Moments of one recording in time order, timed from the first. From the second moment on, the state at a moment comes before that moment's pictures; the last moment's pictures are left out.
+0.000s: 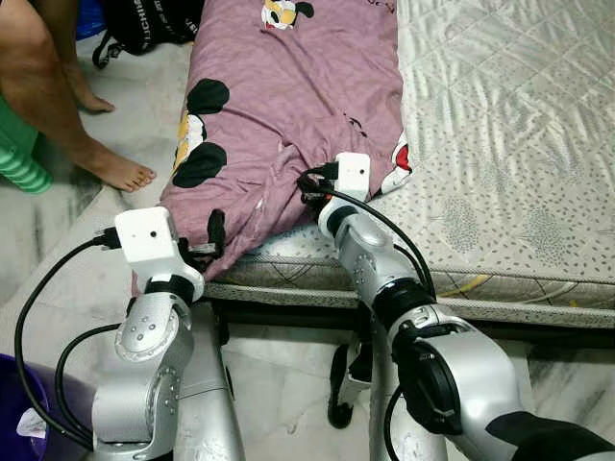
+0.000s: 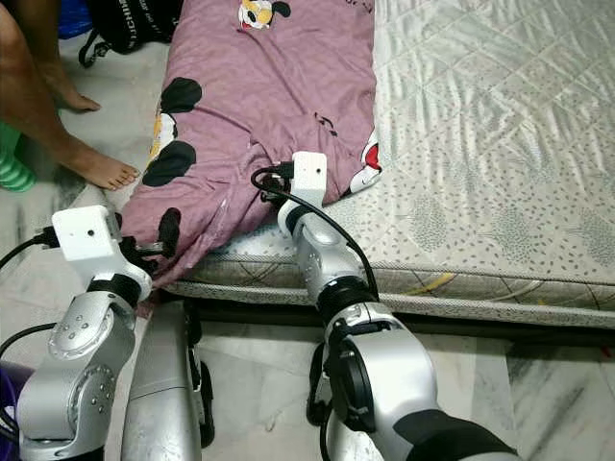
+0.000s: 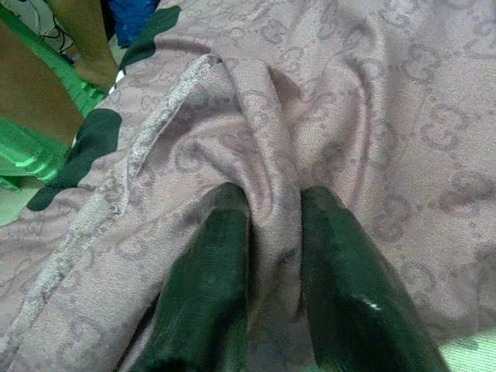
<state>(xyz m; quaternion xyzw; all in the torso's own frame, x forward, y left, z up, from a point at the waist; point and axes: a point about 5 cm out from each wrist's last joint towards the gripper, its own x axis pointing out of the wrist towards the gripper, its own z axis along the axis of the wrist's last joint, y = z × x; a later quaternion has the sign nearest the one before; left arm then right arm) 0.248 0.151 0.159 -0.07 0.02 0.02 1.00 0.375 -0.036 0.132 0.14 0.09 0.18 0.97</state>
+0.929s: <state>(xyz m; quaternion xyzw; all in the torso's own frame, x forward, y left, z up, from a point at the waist) 0.267 0.151 0.155 -0.07 0.01 0.01 1.00 0.348 -0.098 0.099 0.14 0.11 0.13 0.98</state>
